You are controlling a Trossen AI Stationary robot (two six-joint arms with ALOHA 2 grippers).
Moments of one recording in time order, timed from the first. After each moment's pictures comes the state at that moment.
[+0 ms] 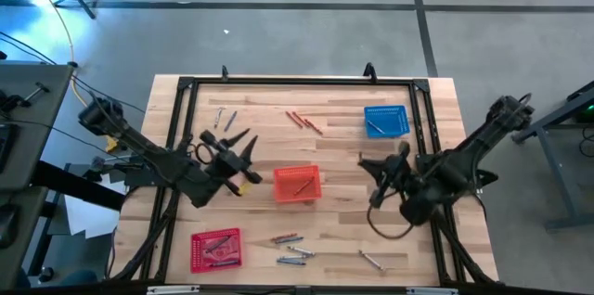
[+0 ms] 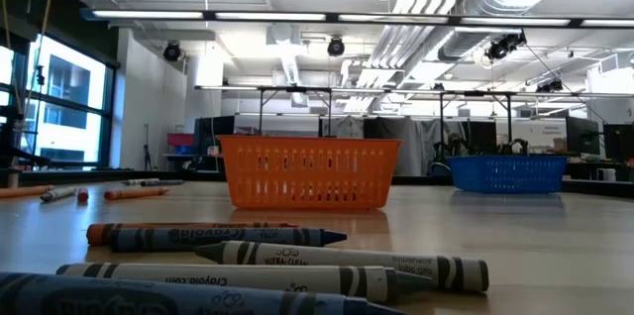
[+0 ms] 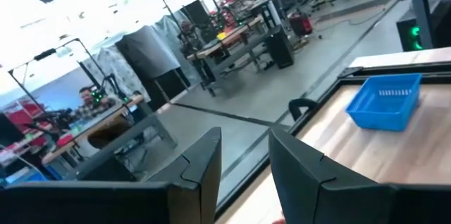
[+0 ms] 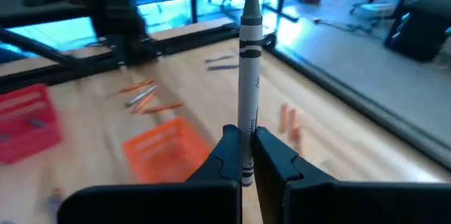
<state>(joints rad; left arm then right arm) -0.58 1.27 0.88 0.37 -1.53 0.46 0.71 1.18 1.04 -0.73 1.12 0.80</state>
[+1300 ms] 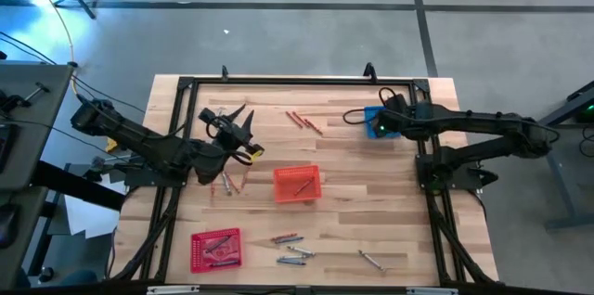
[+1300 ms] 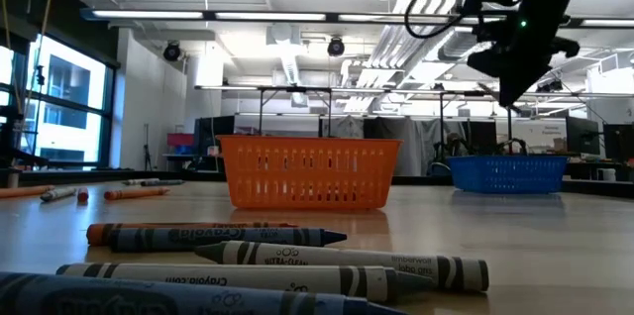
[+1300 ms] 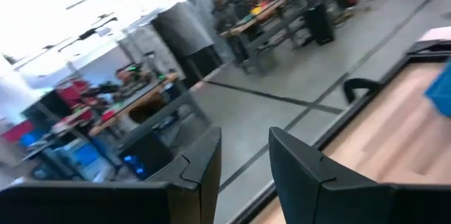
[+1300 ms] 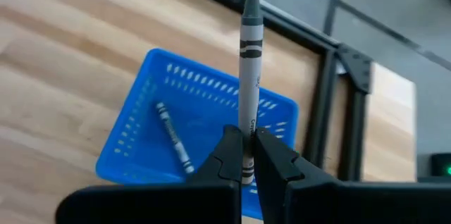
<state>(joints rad) -0.37 1.20 0.88 0.15 -1.47 0.33 -0.25 1.10 0.82 -1.06 0.68 0.79</state>
